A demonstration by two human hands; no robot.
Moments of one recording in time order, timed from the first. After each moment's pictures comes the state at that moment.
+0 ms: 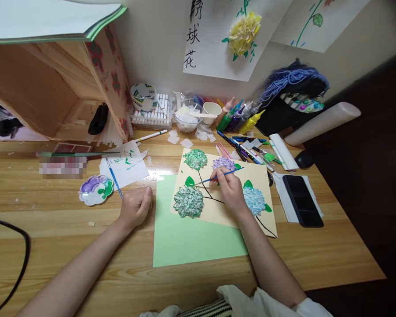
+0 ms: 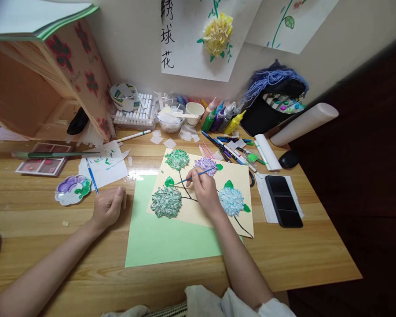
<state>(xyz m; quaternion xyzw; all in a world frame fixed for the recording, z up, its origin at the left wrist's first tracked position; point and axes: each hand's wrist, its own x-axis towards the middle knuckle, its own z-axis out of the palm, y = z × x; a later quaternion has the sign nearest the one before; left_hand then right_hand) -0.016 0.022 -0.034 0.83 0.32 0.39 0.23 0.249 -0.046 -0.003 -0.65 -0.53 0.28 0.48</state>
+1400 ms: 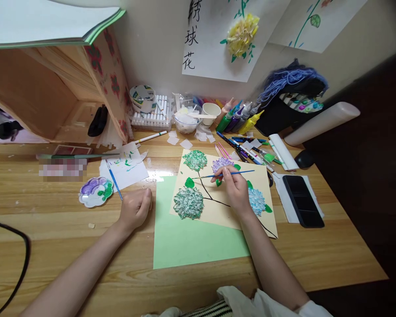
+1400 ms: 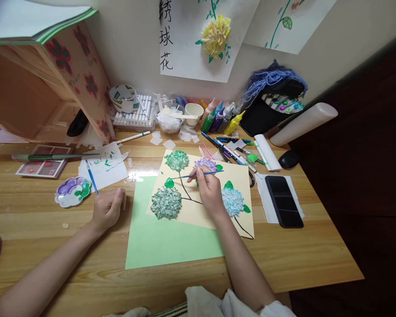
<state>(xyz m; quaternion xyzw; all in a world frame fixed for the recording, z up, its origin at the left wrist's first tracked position) -0.016 0.022 -0.032 0.83 0.33 0.38 0.23 0.252 -0.047 0.002 -0.63 -0.50 0.26 0.53</state>
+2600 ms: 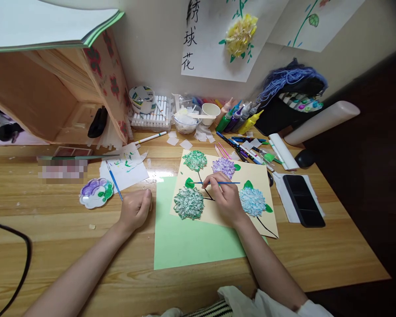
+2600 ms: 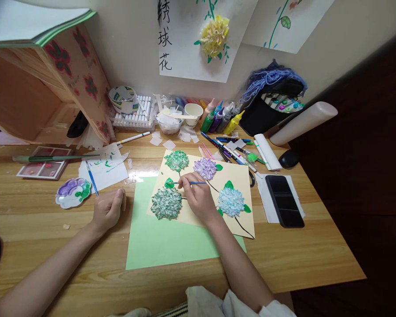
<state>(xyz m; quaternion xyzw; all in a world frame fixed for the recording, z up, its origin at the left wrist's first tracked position) -0.017 0.022 -0.033 0.83 0.32 0.39 0.22 0.233 -0.052 0.006 -0.62 -0.63 0.18 0.43</state>
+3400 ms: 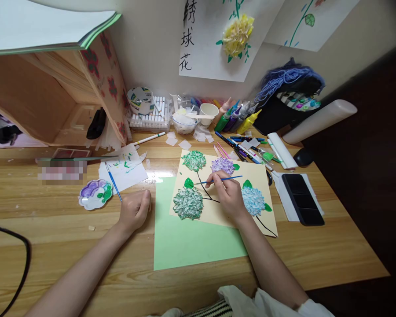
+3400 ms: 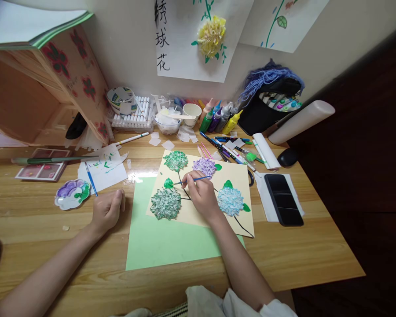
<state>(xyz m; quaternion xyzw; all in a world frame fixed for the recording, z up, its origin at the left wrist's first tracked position) -0.016 0.023 -0.031 0.83 0.32 0.39 0.23 0.242 -0.052 0.006 -0.63 -0.60 0.19 0.45</state>
